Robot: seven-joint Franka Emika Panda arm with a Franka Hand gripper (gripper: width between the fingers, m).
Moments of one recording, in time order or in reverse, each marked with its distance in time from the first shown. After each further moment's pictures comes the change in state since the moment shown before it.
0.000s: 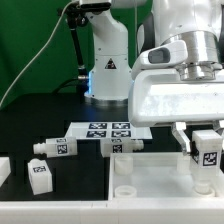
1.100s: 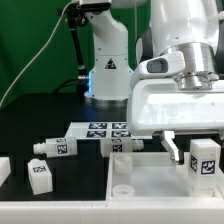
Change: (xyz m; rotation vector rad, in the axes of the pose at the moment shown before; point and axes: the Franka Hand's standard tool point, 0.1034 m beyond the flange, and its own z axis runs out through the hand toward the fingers) arm 0.000 0.003 0.002 -0.007 0.030 -0.027
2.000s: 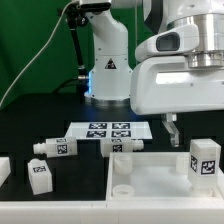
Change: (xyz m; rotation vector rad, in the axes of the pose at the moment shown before) arm 0.000 -0.003 -0.019 0.045 -0.447 0.028
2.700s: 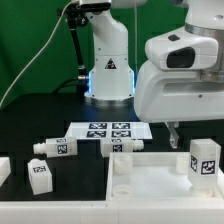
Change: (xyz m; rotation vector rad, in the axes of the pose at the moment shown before) arm 0.009 0.002 0.006 0.004 -0.316 0.052
